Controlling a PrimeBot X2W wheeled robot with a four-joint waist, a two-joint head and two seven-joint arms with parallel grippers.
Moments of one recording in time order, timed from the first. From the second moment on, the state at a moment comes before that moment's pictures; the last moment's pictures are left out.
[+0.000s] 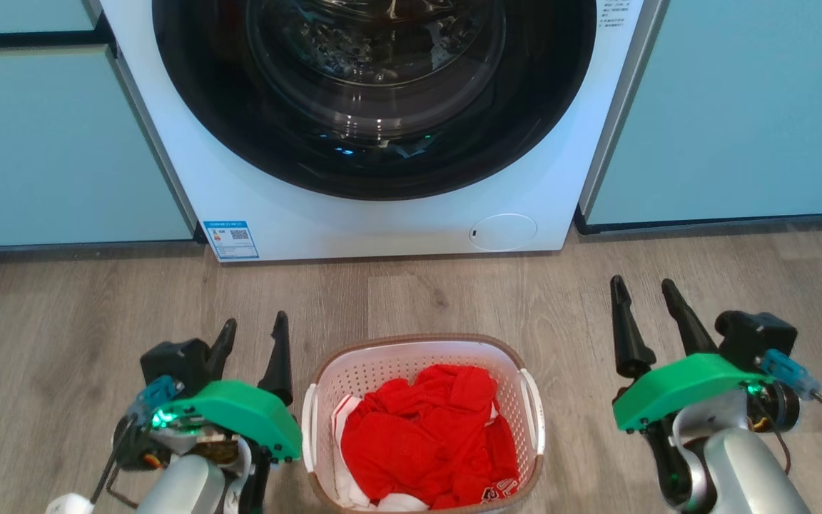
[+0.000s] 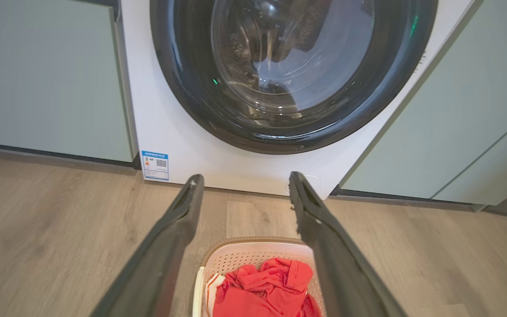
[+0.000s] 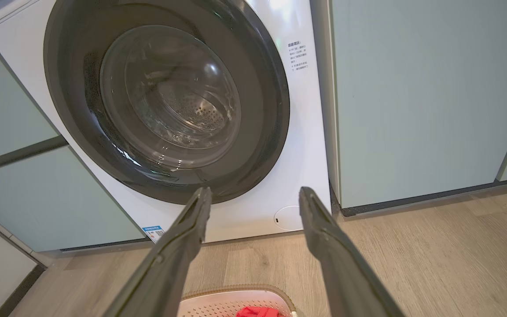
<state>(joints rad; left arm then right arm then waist) -0.11 0.19 -0.44 0.21 -0.58 0.22 -0.14 -0.10 -0.05 0.13 0.17 0.41 0.12 -0.14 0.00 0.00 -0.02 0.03</state>
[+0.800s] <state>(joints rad) -0.11 0.08 -0.31 0.07 -0.26 0.13 -0.21 -0.14 -0.05 0.18 0.19 0.20 0.12 -0.21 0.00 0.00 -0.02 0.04</state>
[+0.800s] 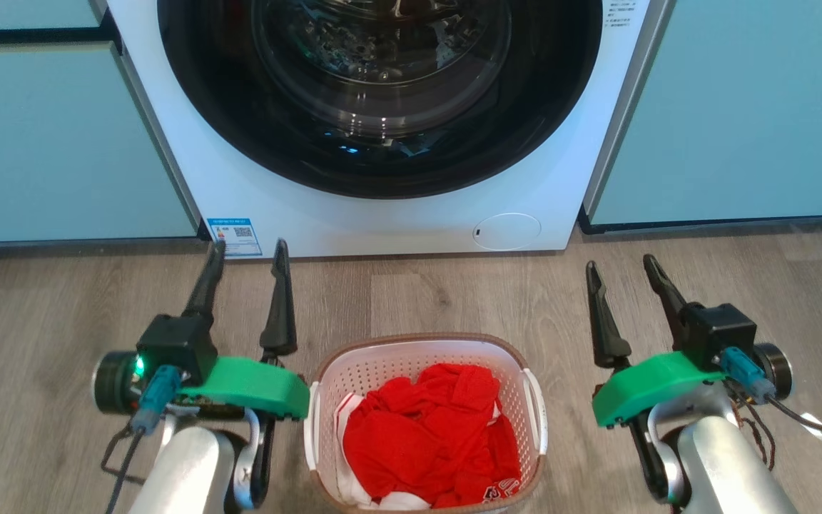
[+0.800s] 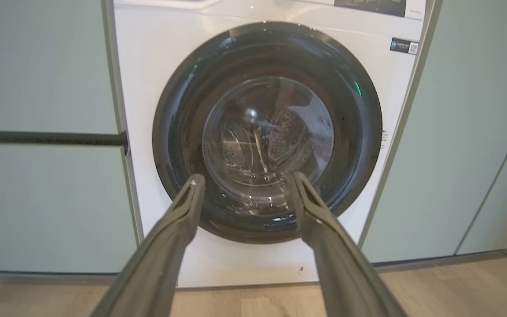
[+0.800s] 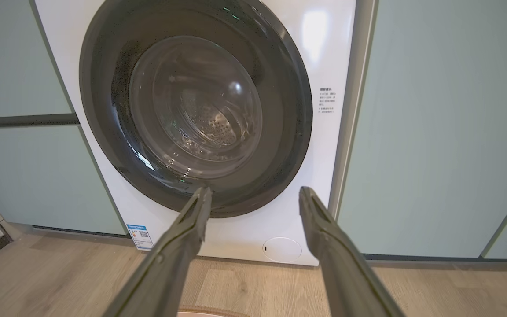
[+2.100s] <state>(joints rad) -0.06 0.05 -0.29 0.23 -0.25 0.17 -0.26 -0.10 -0.04 0.15 0.22 0.15 0.12 -0.25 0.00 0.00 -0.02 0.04</state>
